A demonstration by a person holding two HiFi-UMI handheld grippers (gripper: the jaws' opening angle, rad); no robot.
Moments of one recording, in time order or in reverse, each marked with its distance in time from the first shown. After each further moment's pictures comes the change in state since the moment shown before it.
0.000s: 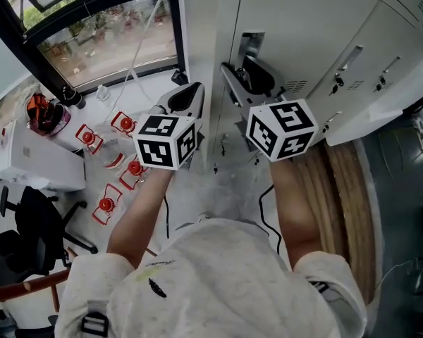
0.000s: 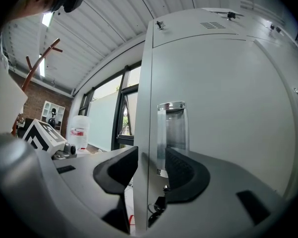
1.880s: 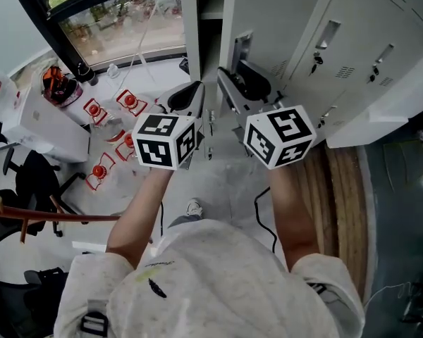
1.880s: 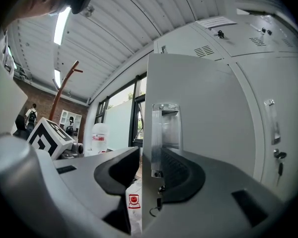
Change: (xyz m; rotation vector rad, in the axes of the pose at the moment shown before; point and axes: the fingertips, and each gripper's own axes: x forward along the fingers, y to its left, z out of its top) left arm -0.047 -0.121 -0.019 0.015 -0.009 0.134; right arm -0.132 0.011 0.005 0.014 -0.051 0.171
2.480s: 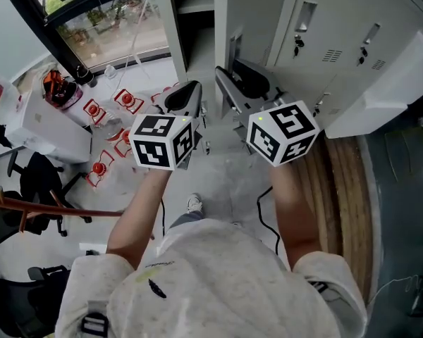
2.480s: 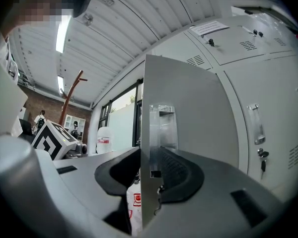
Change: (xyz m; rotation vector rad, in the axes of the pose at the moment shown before) left arm -0.009 -0.057 -0.006 0.028 0.016 -0.003; right arm -0.061 -0.010 0.005 0.029 -0.021 0.041
